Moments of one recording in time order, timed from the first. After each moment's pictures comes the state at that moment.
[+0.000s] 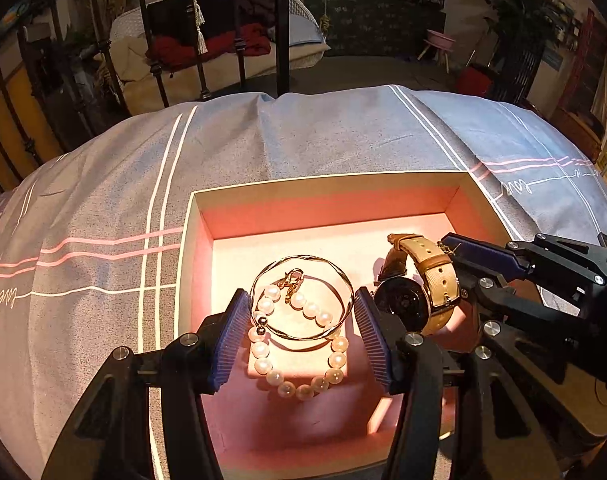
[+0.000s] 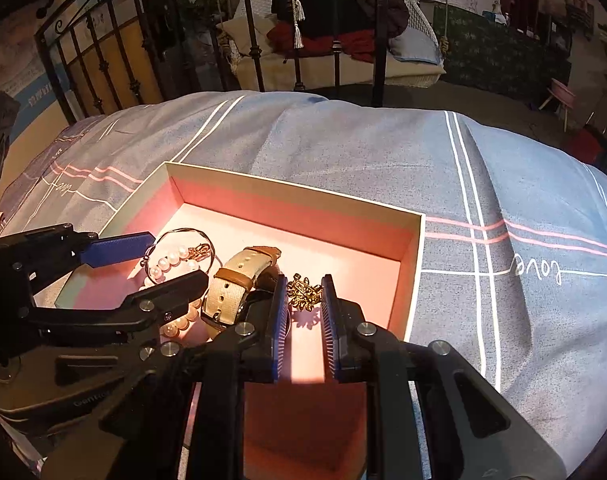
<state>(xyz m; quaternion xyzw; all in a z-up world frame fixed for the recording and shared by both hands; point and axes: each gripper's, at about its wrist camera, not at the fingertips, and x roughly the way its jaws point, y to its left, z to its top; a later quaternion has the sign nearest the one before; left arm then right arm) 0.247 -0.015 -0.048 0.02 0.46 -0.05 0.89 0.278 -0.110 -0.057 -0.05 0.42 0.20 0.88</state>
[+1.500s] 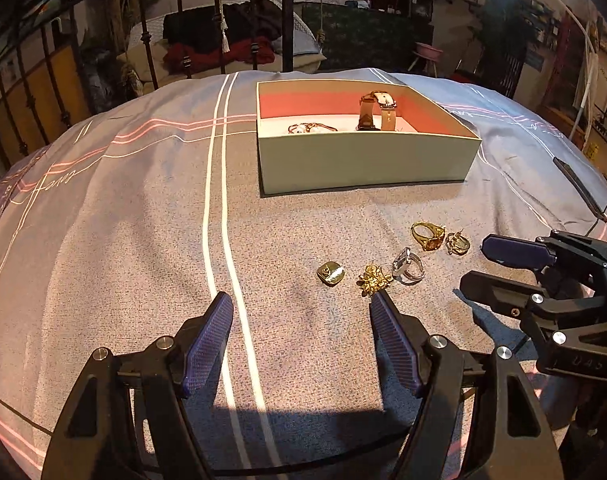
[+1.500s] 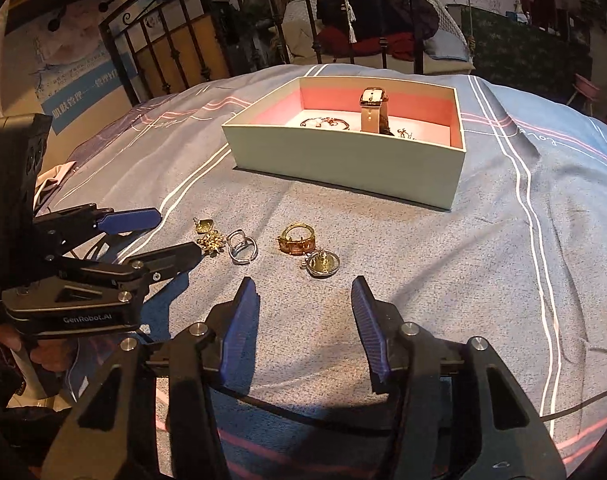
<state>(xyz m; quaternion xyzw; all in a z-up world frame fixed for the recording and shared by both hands) 0.064 0.017 -0.068 0.03 0.42 -0.06 0.90 0.090 -0.127 -0.075 -0.02 0.40 0.27 0.87</state>
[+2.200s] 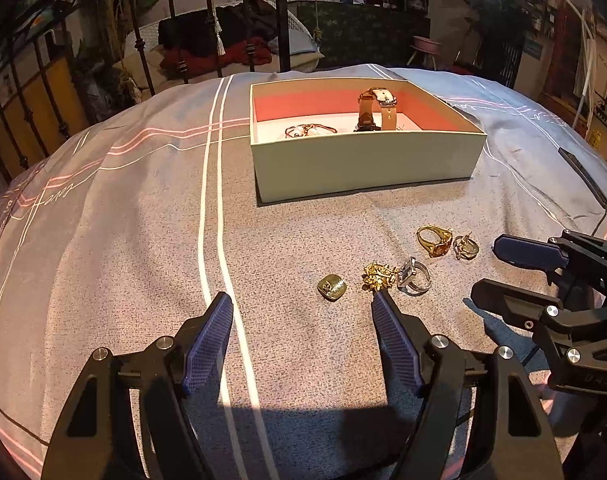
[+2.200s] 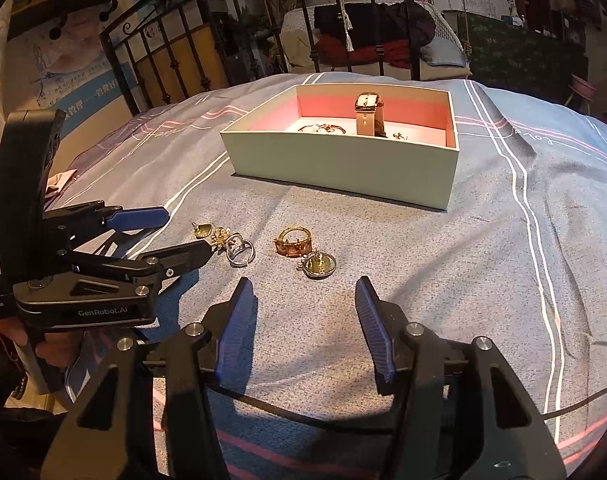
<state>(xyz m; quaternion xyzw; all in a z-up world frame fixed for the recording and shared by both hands) 0.075 0.010 -0.070 0.05 0.43 -0.05 0.90 0.088 -0.131 -0.076 -0.01 0.39 0.27 0.88</state>
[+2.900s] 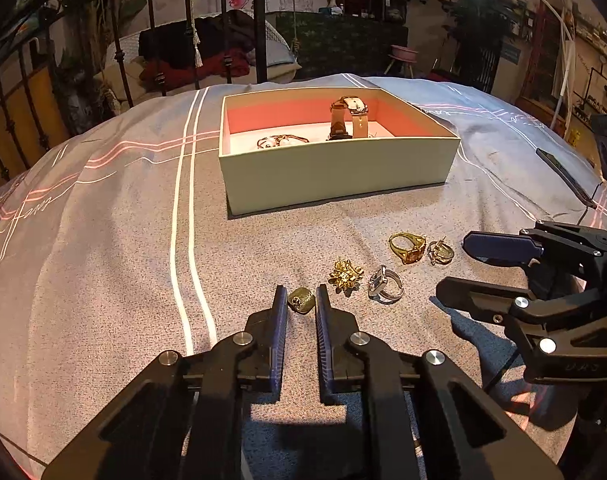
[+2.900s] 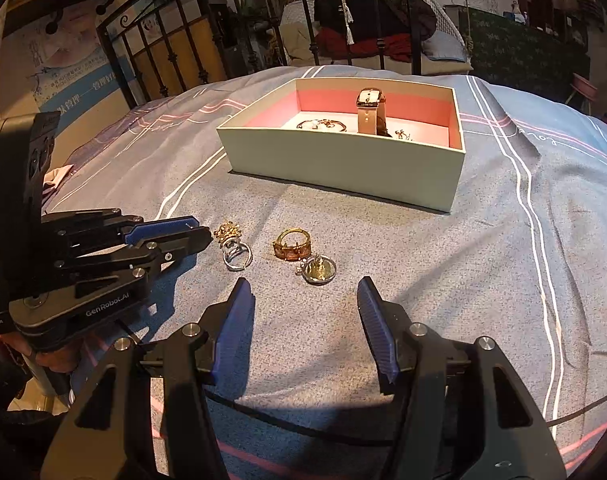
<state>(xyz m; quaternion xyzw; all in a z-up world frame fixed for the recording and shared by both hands) 0.073 0.005 -0.072 0.04 0.40 -0.09 0.91 0.102 -0.122 -0.075 -0.03 0.41 0.27 0.87</state>
